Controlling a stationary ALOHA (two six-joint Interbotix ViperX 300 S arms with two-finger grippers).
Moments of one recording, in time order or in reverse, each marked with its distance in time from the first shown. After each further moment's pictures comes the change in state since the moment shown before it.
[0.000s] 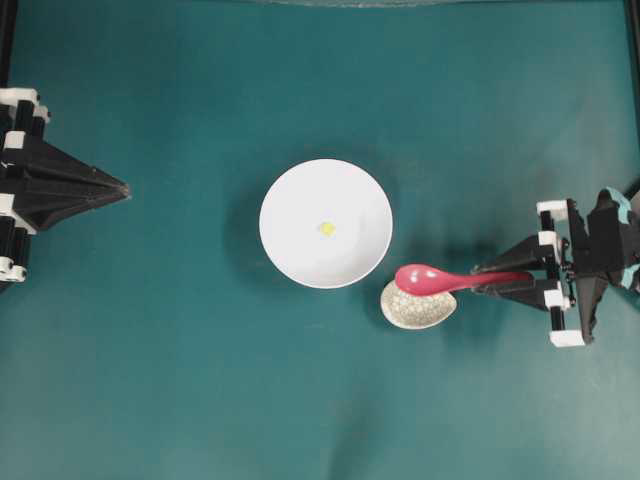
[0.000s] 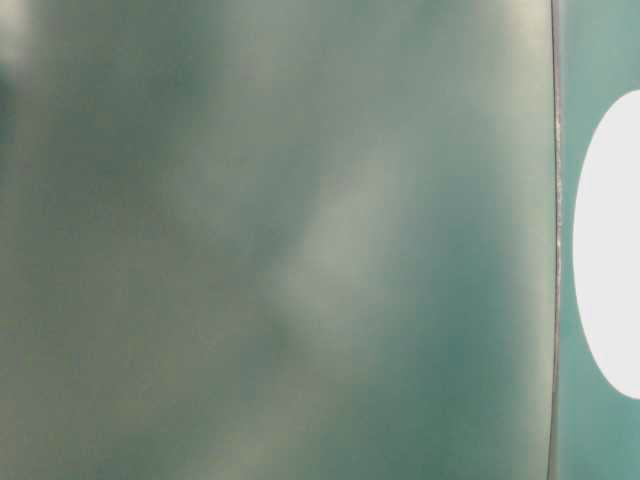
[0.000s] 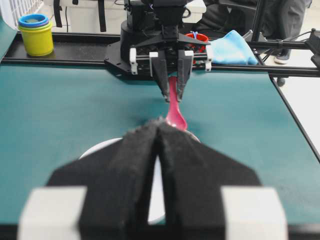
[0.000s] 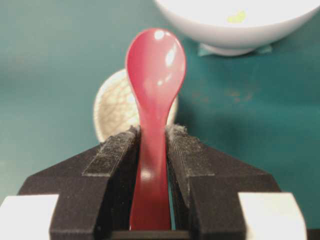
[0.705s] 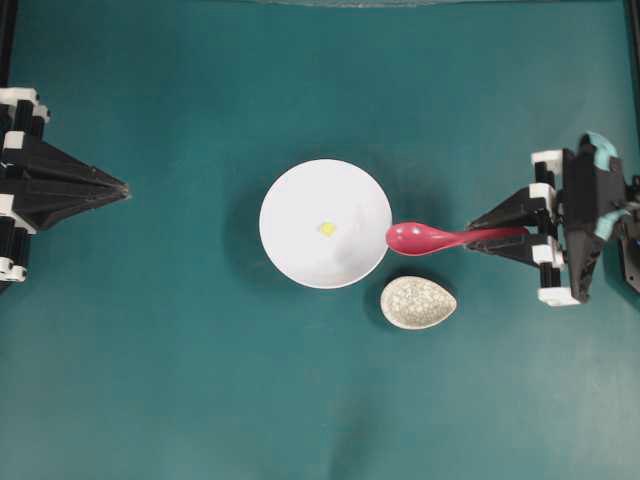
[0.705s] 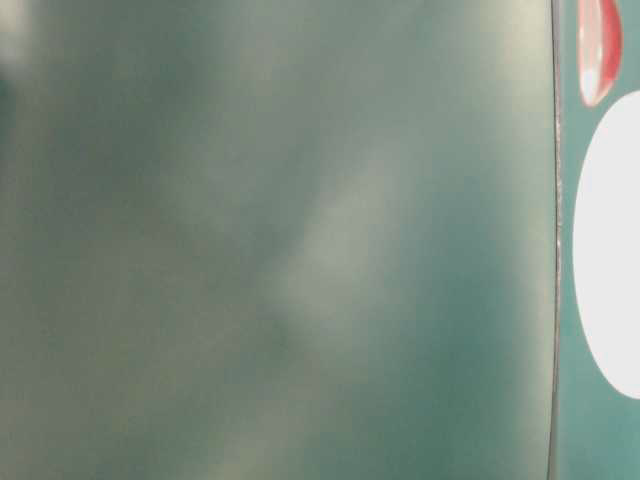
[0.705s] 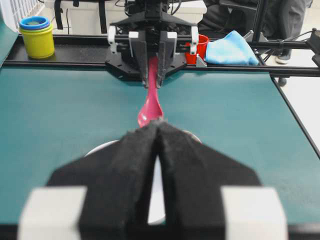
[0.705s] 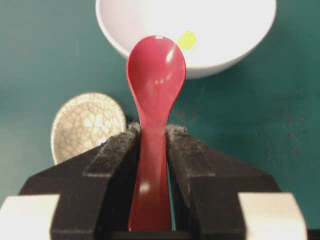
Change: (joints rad) left arm 0.000 -0.002 0.000 0.000 -0.002 0.018; right arm -0.344 -0.330 -0.178 0.000 0.693 -0.293
